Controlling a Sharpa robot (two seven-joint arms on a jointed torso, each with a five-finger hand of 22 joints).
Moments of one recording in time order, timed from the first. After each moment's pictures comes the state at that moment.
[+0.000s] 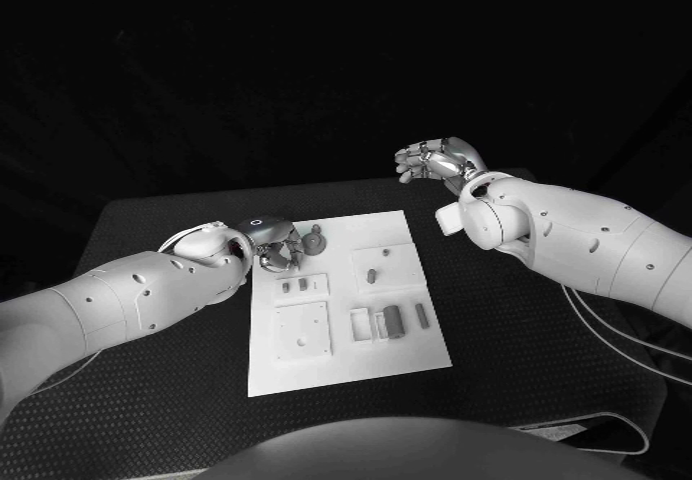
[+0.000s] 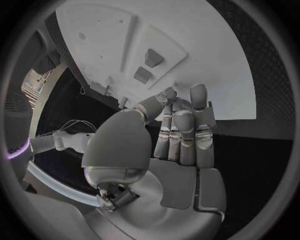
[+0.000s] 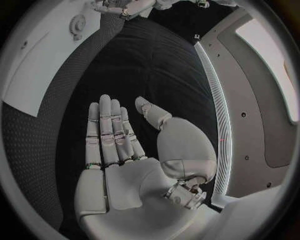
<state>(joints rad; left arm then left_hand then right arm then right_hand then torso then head) 1.10 -0.57 -0.13 1.03 -1.52 -0.24 0.11 1.23 -0.07 0.65 -0.29 0.05 1.06 0.12 0.20 0.62 1.20 0.01 0.14 0.23 1.24 -0.07 1.33 0.49 0.07 1.38 -0.15 0.25 1.23 1.11 -0.64 0.09 1.13 -0.43 -0.33 0.23 0.98 -0.03 0.65 -0.29 0.05 0.83 0.19 0.20 0.66 0.93 0.13 0.56 0.27 0.98 0.08 0.57 0.57 0.22 0.71 0.18 0.44 1.14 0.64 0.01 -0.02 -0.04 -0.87</state>
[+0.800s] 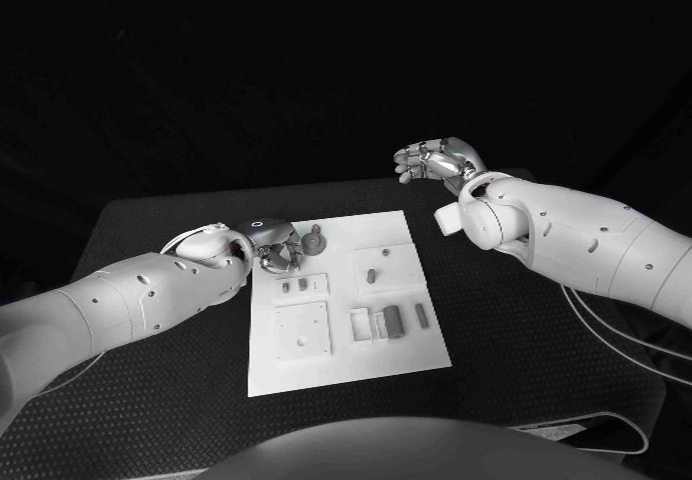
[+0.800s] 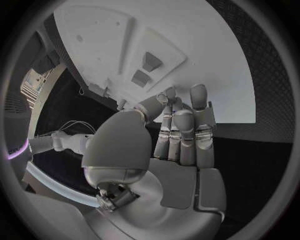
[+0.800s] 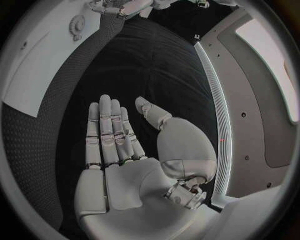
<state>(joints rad) 1.09 -0.55 -0.13 1.00 -1.52 -0.23 0.12 1.23 -0.07 0.65 -0.29 0.05 1.06 0.12 0.20 0.62 1.20 0.01 0.14 0.23 1.24 -0.07 1.33 0.49 0.07 1.37 -0.15 0.25 1.23 1.10 -0.64 0.09 1.13 -0.43 -0.33 0.23 0.98 -0.03 0.64 -0.29 0.05 0.83 0.19 0.20 0.66 0.93 0.13 0.56 0.27 0.98 0.08 0.56 0.58 0.22 0.71 0.18 0.44 1.14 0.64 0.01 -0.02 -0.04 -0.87</state>
